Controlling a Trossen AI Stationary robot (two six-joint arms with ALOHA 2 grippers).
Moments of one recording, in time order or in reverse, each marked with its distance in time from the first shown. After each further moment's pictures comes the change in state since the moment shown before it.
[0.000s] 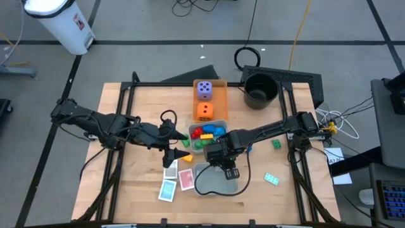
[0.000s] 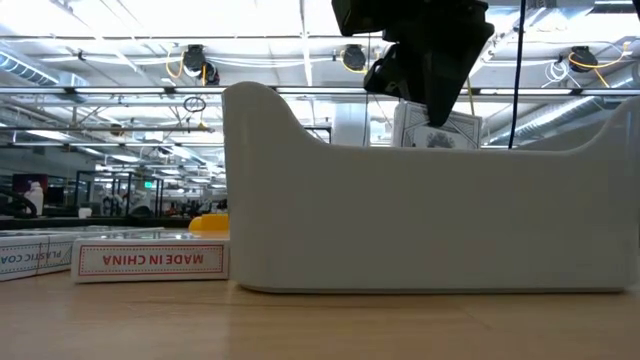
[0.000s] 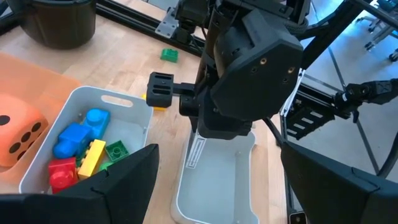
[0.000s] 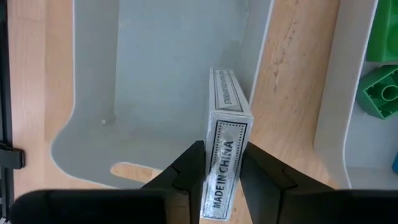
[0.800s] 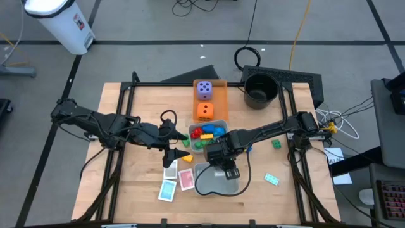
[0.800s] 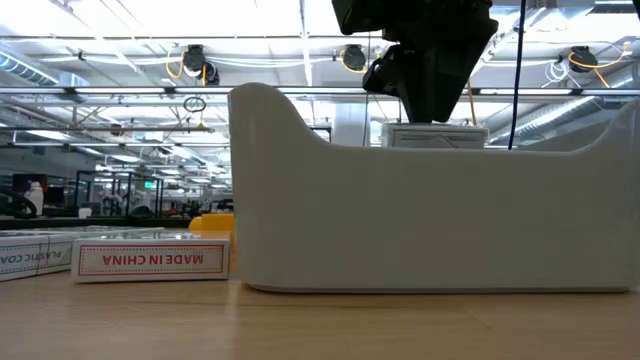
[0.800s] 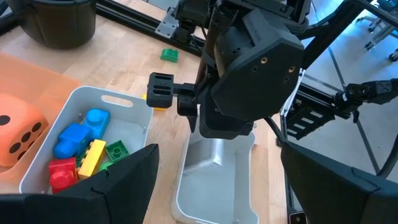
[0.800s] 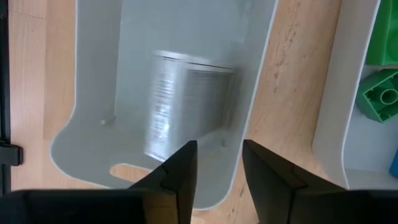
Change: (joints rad) left arm 0.000 0.000 0.000 -0.001 0.000 0.000; right arm 0.000 0.000 0.000 0.000 0.002 -0.018
